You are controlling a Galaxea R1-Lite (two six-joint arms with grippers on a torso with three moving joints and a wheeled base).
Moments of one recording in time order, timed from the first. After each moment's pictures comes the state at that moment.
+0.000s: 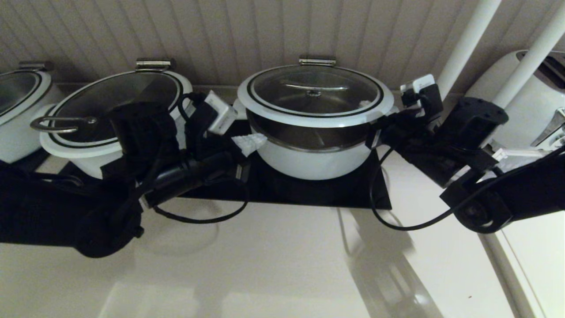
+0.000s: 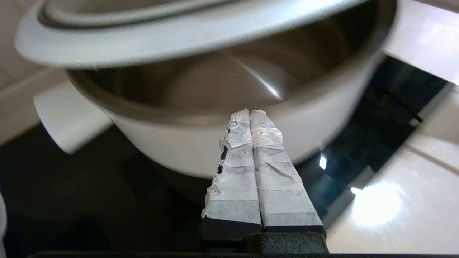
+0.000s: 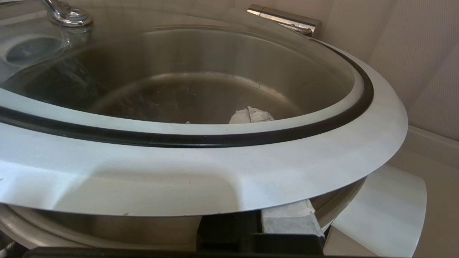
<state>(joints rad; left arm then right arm) -0.46 1.78 -0.87 -0.91 -0.29 0.30 0.38 1.94 -1.00 -1.25 0.12 -0.17</state>
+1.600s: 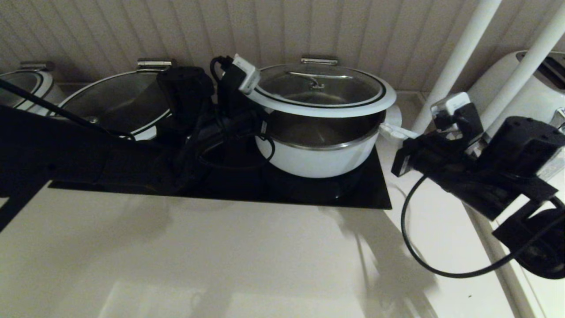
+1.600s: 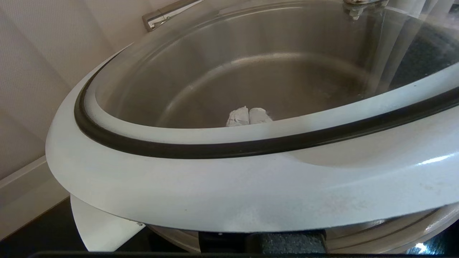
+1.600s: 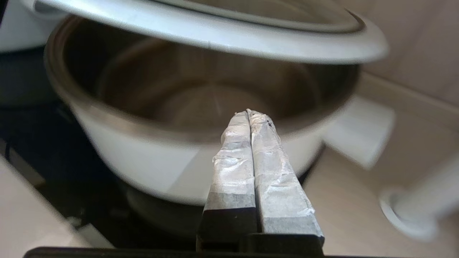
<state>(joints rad) -0.45 1.99 -1.32 -0.83 -0.28 0.30 0.37 1.74 -0.68 -1.25 0.12 -0.20</state>
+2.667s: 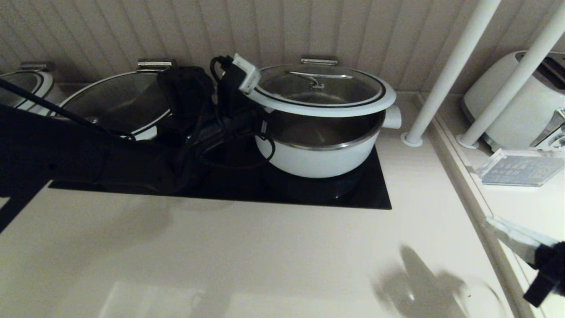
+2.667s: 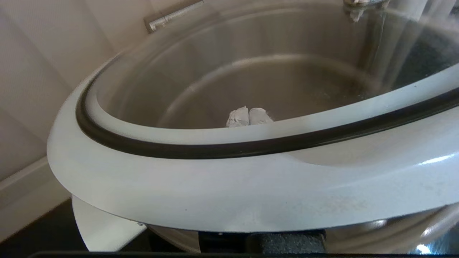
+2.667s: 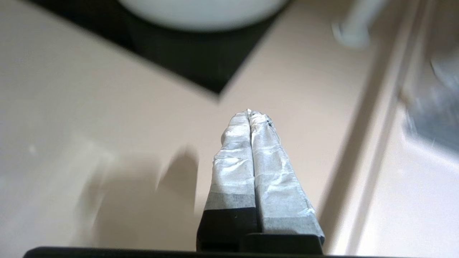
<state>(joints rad) -0.45 2.00 -1.32 -0.83 -0.28 0.30 0.28 0.99 -0.12 -0.82 0.09 -0.19</state>
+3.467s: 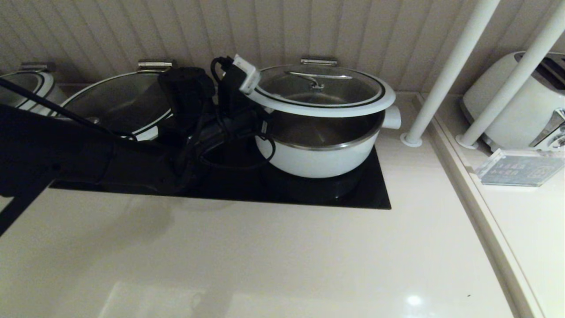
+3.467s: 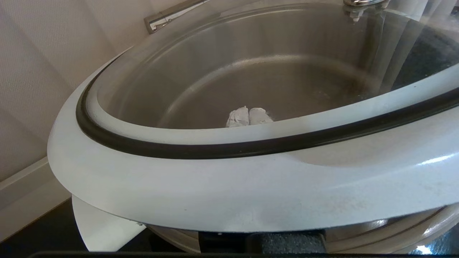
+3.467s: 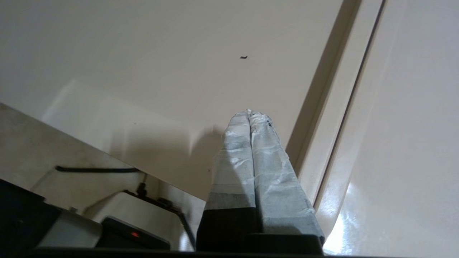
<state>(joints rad) -0.46 2.00 -1.32 -0.83 -0.28 0.30 0.28 0.28 0.00 0.00 0.02 -0.08</state>
